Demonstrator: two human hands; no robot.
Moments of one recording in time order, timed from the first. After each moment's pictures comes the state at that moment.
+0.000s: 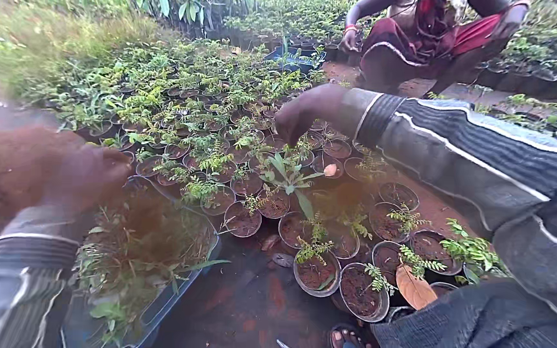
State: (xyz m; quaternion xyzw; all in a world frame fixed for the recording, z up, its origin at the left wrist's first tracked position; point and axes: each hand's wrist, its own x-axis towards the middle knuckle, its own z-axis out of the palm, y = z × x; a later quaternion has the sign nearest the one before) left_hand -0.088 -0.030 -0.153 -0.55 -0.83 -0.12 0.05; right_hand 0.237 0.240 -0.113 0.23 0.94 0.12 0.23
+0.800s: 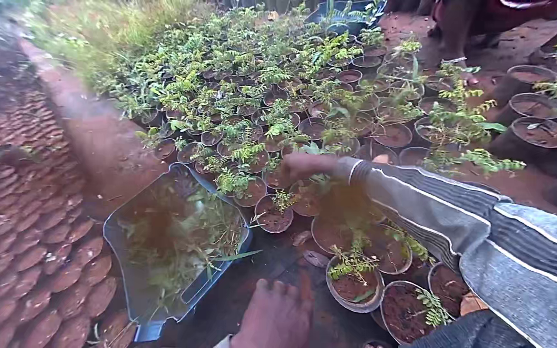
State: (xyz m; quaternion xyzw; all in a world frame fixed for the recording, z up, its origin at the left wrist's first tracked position) left_hand 0.203 -0.077 -0.201 -0.68 -0.61 0.26 -0.32; right_hand 0.174 0.249 -0.296 0.11 0.96 -0.25 0.12
